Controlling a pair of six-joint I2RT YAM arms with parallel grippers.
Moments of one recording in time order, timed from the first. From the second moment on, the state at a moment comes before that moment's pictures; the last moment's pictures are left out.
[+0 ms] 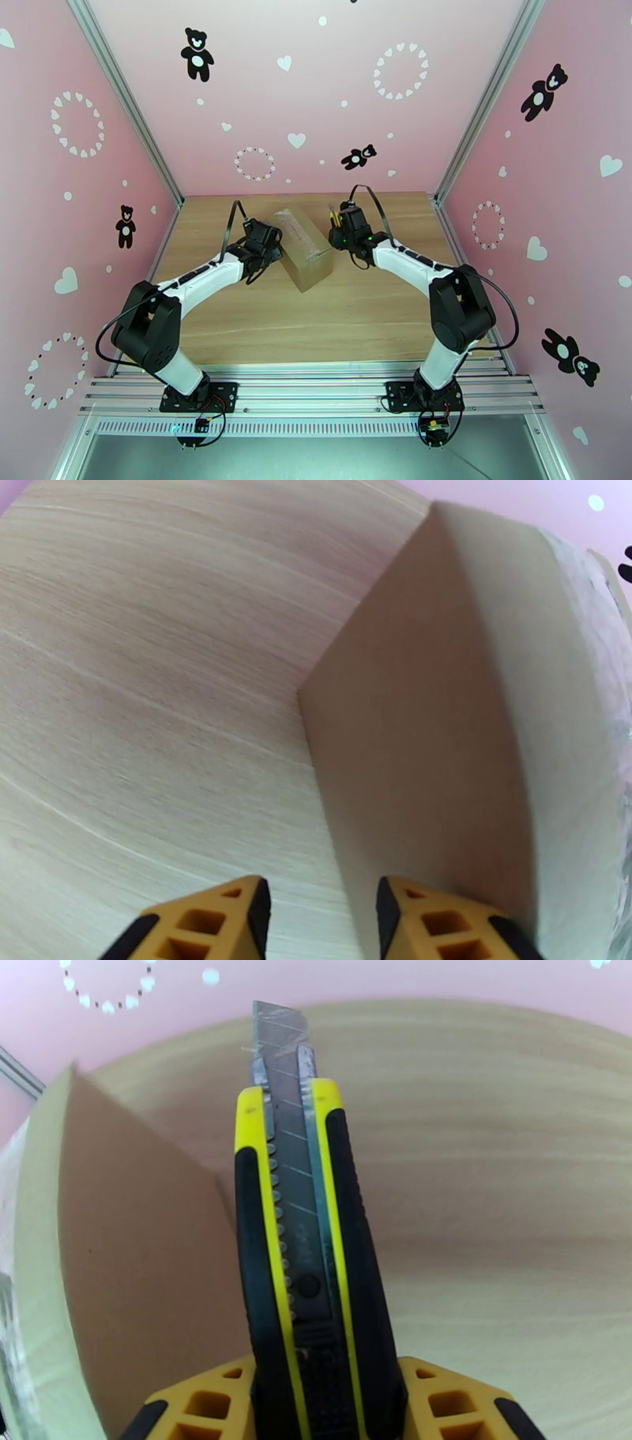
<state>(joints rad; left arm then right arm) -0.52 1.63 1.12 -0.38 -0.28 -0.80 0.52 1.75 1.23 -0.16 0.14 0.56</state>
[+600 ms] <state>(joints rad) -0.64 1.56 1.01 -0.38 -0.30 -0.88 0.69 1.39 0.90 -0.20 0.35 0.77</state>
